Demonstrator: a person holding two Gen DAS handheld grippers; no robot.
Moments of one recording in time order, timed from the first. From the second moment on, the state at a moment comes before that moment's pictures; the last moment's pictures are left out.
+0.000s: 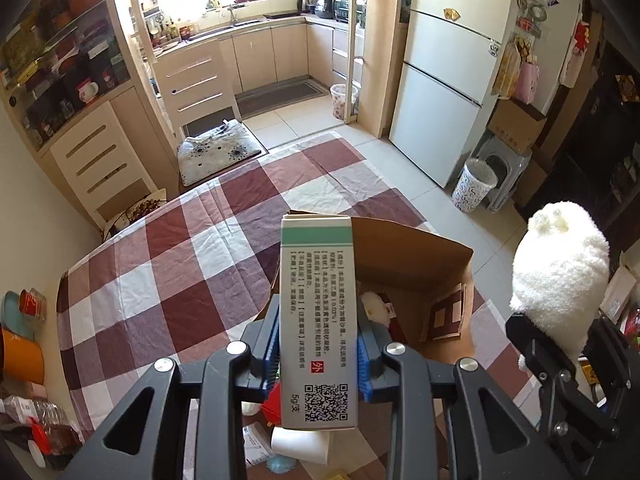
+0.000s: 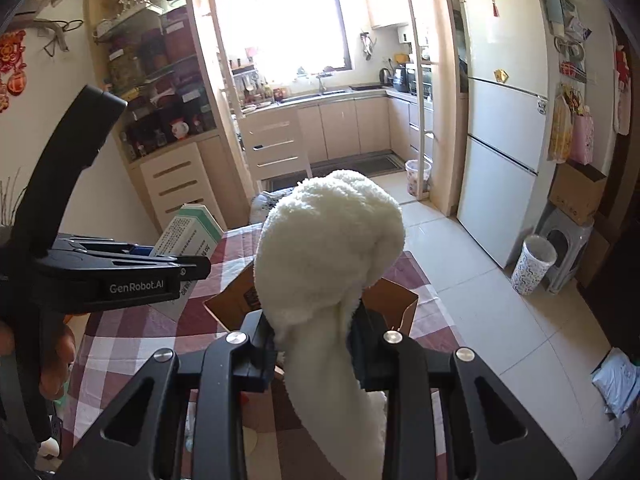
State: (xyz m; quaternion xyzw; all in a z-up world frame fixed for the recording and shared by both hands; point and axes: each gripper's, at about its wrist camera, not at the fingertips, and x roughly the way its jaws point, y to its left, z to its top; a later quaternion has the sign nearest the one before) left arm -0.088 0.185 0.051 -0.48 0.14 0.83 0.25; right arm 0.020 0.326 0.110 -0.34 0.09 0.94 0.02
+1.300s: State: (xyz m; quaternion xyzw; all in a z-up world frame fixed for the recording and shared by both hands) left arm -0.127 0.198 0.000 -0.54 0.18 0.79 0.24; right arm -0.012 0.330 0.069 -0.41 0.12 0.91 0.00
